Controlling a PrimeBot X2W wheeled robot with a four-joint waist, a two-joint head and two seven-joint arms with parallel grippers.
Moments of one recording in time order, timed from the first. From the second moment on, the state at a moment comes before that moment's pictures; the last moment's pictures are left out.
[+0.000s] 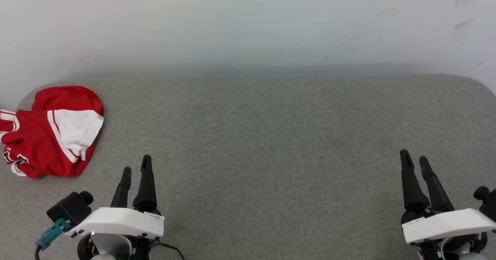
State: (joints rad) left arm -0.05 0.05 0.01 0.08 -0.75 0.02 -0.09; right arm -0.02 -0.05 -0.06 0.07 0.68 0.13 -0.09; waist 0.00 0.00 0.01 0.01
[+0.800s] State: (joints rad) left arm -0.03 0.08 -0.07 0.05 -0.44 0.08 -0.15; right arm 0.00 -0.05 -0.04 0.02 0.37 0.13 -0.16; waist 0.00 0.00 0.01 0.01
